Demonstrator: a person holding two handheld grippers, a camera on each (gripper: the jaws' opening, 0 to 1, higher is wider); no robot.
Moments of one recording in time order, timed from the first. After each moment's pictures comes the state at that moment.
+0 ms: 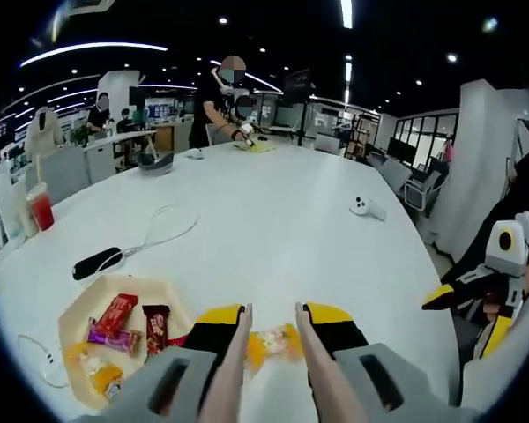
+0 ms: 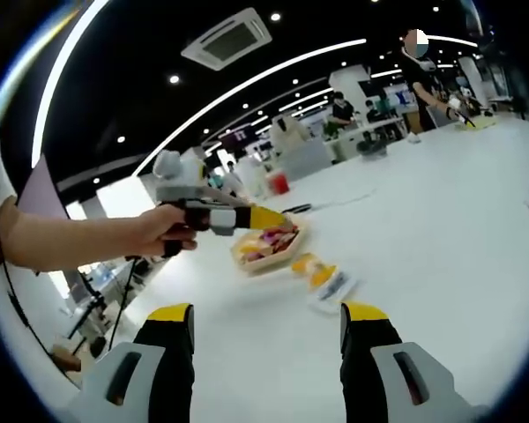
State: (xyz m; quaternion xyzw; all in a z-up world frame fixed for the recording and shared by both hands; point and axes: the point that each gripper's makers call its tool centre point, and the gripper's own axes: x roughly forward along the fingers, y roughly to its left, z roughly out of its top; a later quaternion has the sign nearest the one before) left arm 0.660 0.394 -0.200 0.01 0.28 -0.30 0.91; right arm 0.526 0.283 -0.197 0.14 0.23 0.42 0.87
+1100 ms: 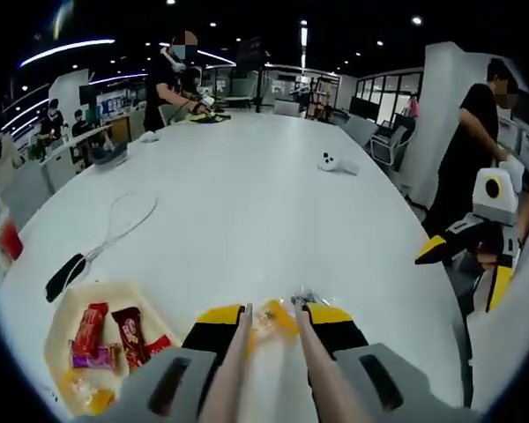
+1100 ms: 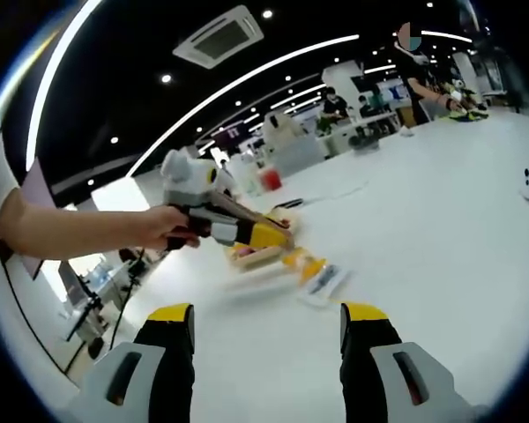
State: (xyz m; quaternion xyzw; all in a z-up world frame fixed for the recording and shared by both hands) left arm 0.650 0.370 -0.234 0.08 0.33 -0.39 0.86; right arm 0.529 0.275 -0.208 0.14 0.25 0.41 0.87
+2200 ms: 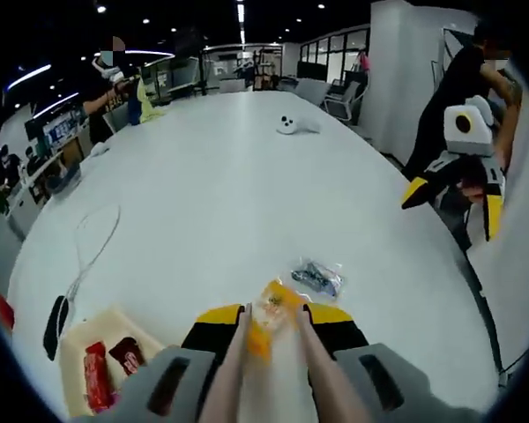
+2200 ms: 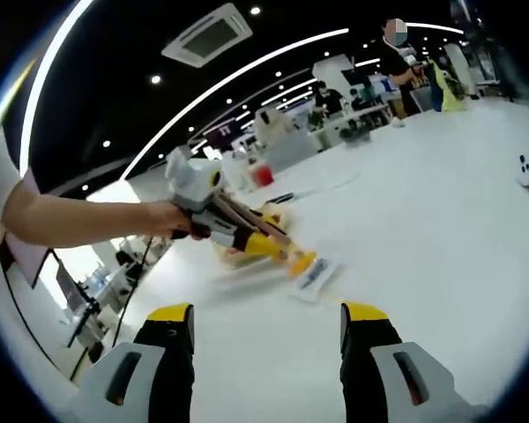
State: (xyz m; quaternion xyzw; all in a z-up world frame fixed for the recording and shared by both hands) left arm 0.654 0.368 -0.264 0.19 0.33 -0.49 0.78; right arm 0.538 0.269 -0.219 0.15 0.26 0.39 0.87
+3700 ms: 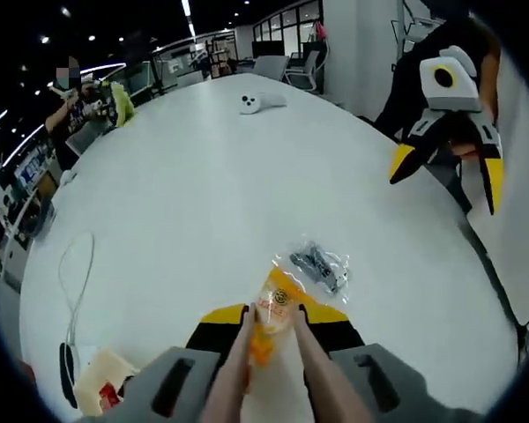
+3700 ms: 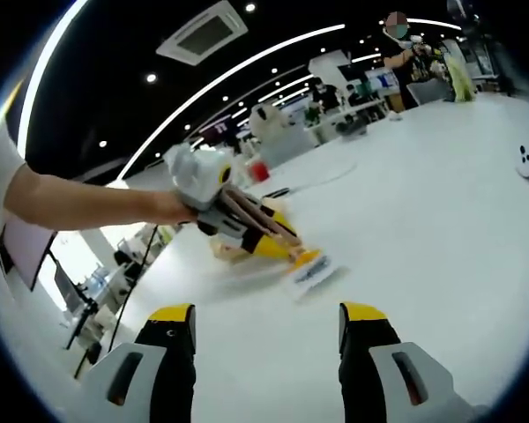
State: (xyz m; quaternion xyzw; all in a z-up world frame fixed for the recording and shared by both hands) left arm 0.653 0.350 -0.284 0.27 0.34 -0.52 0.73; right arm 0.542 0.269 -0.232 0.16 0.28 0.39 0.87
